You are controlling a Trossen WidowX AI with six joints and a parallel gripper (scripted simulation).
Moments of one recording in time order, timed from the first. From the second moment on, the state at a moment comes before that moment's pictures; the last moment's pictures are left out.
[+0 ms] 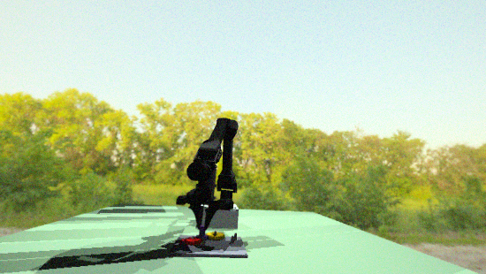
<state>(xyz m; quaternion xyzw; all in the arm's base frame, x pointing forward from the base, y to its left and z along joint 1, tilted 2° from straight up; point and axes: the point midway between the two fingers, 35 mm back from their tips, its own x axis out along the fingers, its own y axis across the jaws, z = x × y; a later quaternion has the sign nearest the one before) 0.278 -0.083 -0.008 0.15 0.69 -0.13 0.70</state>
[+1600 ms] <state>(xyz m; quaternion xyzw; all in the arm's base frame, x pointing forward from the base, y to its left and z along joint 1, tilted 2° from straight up) 0.274 -0.084 0.083 0.12 0.69 -0.10 0.71</state>
